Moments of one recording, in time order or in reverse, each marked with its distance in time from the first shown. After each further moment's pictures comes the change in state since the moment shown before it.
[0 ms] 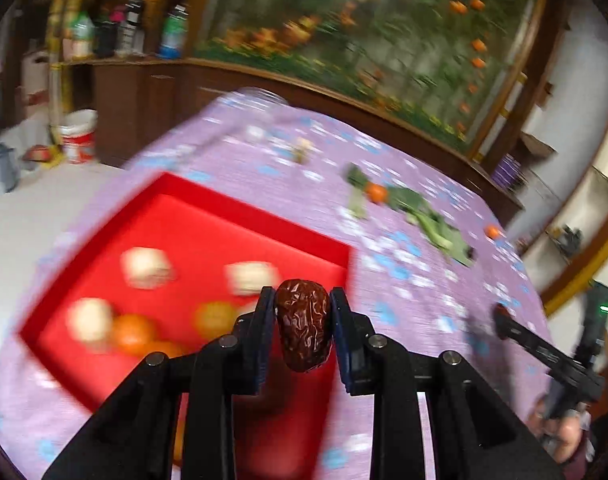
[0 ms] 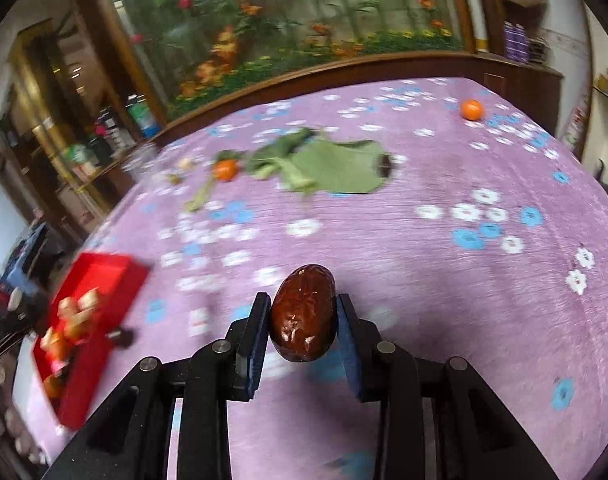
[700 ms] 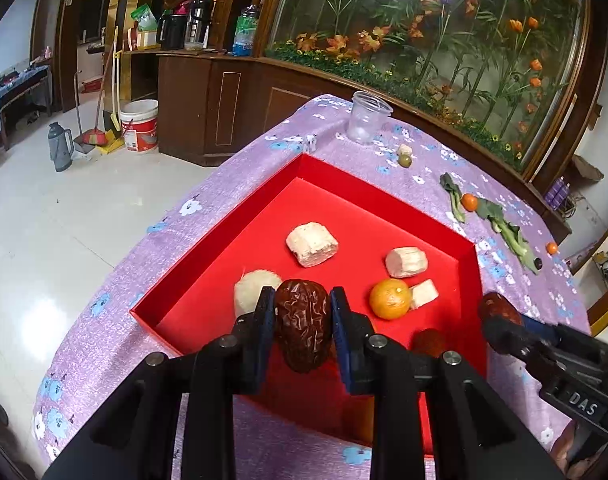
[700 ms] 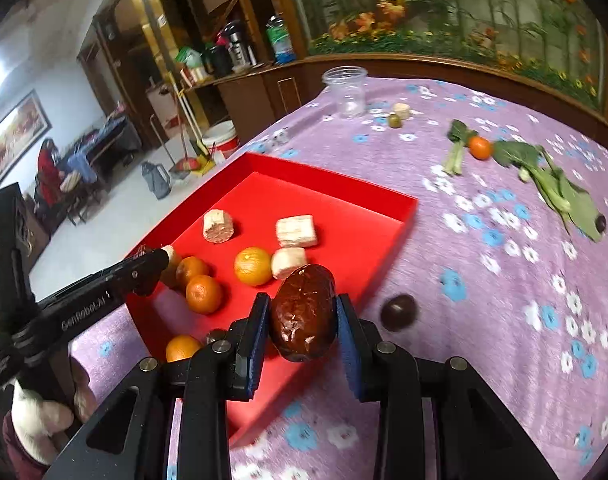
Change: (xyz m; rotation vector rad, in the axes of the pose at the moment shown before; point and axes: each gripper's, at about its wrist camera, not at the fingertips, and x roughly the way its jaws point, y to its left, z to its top) left arm -0.016 0.097 -0.028 -0.075 -0.014 0.157; right arm 0.055 0.221 -0.036 -0.351 0.153 0.186
